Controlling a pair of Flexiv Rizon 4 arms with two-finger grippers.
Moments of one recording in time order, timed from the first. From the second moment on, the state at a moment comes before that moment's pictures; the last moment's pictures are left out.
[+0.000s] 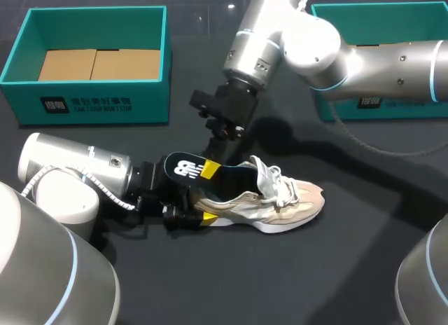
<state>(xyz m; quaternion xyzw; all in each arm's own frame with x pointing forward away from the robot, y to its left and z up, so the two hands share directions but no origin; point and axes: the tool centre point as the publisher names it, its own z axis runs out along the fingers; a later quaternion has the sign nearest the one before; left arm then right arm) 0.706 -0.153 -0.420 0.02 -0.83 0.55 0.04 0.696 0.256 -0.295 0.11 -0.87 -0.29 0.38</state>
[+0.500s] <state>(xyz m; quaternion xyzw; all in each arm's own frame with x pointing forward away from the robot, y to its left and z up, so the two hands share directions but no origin) 0.706 -0.153 -0.420 0.02 -0.83 0.55 0.04 0.696 0.271 -0.210 0.19 -0.85 -0.34 0.35</state>
